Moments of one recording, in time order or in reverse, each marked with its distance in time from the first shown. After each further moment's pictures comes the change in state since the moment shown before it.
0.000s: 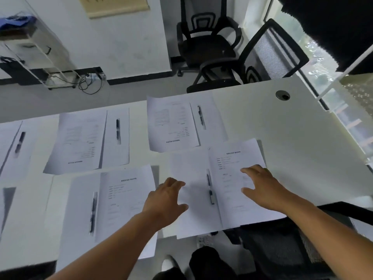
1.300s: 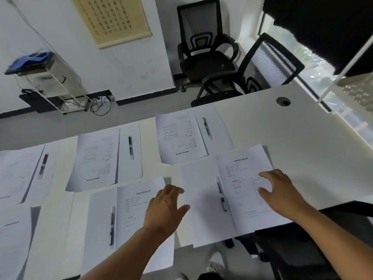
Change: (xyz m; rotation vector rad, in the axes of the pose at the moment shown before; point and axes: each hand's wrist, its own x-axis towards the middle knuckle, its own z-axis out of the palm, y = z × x) left_hand -0.024 -0.022 -0.017 -0.034 0.259 -0.011; right_hand -0.025 -0.005 0.007 0.281 0.252 0.114
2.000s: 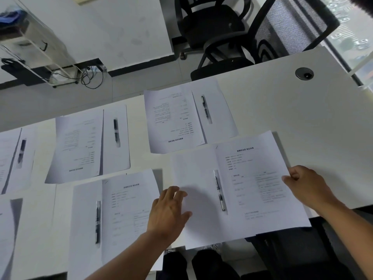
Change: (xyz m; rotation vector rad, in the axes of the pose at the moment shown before) left_hand 0.035 -0.008 0.081 0.090 -0.151 -0.002; right_hand 0.070 0.071 -0.005 0.094 0.013 0.296
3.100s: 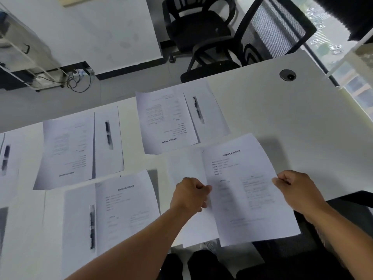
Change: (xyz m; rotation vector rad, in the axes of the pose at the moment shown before) left_hand 0.041 0.075 -0.029 -0.733 -0.196 -0.316; right_hand -0.052 -0.010 0.003 0.156 0.025 0.006
